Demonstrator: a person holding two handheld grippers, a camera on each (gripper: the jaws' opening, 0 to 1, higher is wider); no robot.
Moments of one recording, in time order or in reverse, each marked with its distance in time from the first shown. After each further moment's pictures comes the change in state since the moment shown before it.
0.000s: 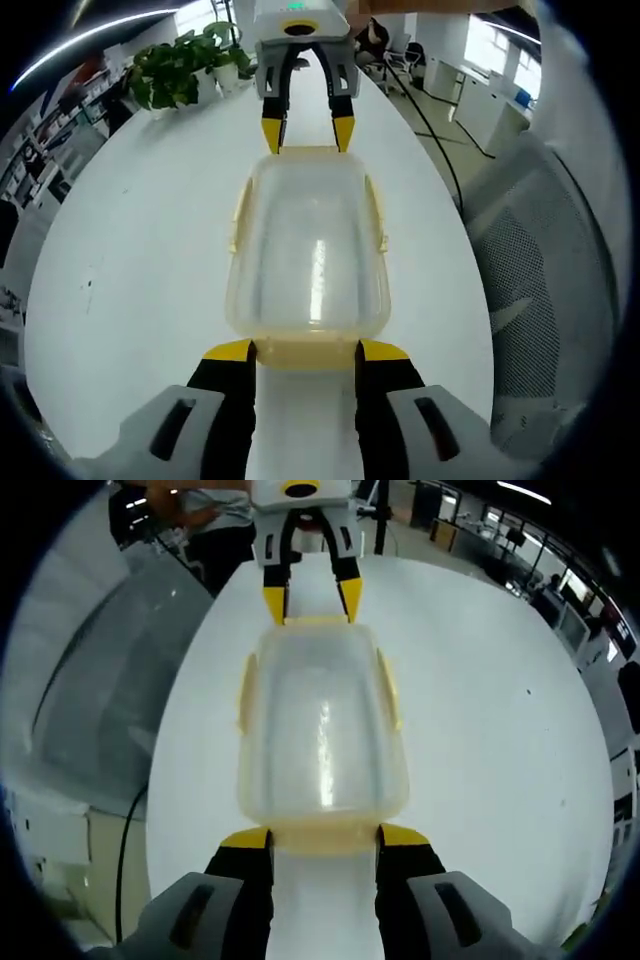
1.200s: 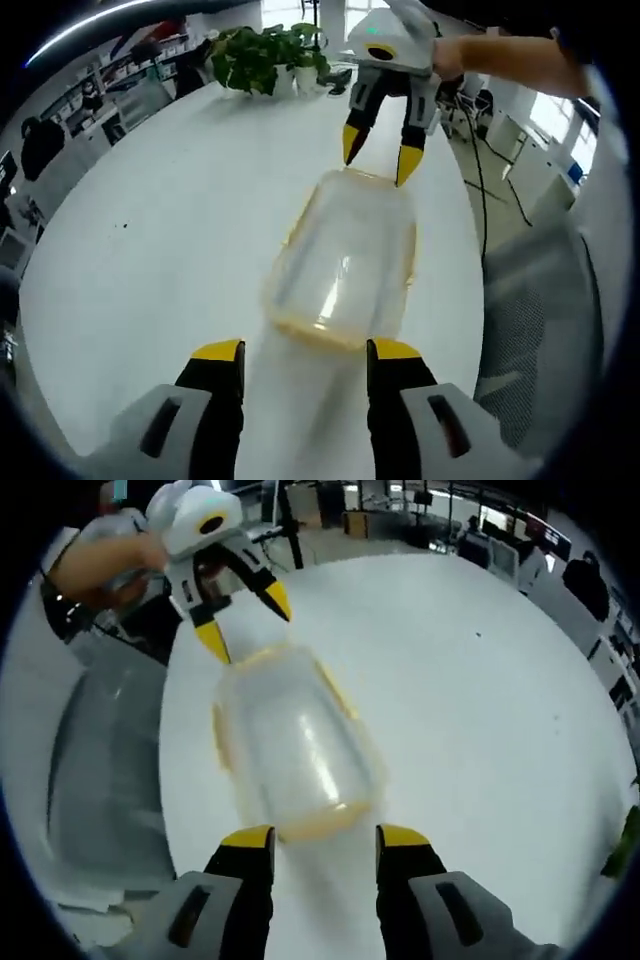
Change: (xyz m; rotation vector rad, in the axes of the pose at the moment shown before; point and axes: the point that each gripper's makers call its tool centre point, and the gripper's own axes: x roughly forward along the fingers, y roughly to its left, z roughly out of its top) left arm -0.024 0.010 0.000 -0.378 -0.058 0.133; right arm -0.015 -0.002 0.003 0.419 -0.108 -0.072
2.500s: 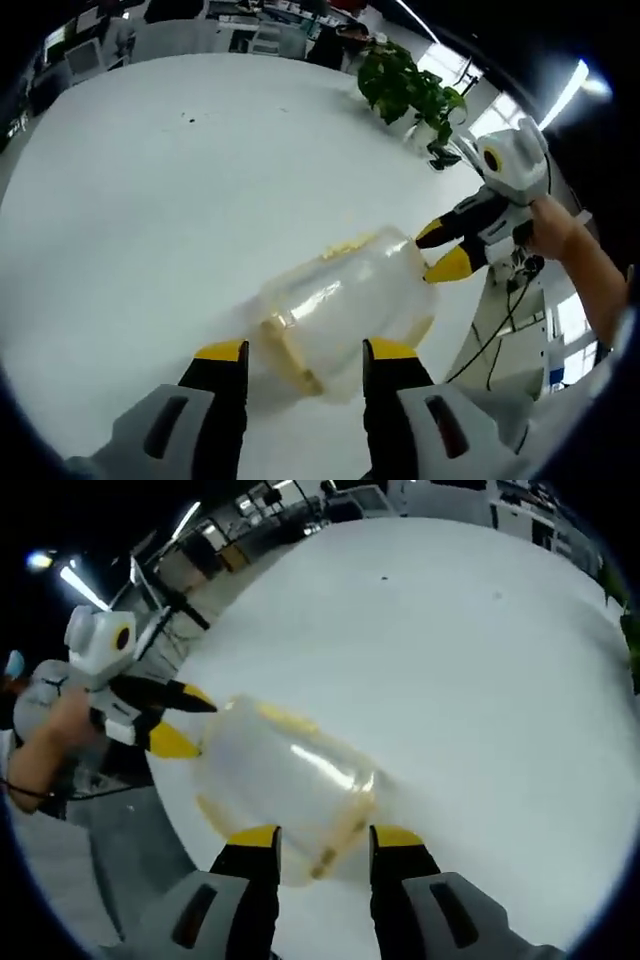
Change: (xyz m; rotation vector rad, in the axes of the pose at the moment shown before) left arm 0.016 -0.005 0.004 -0.676 -0.045 0.024; right arm 0.011 0.001 0.008 0.611 -0.058 -0.023
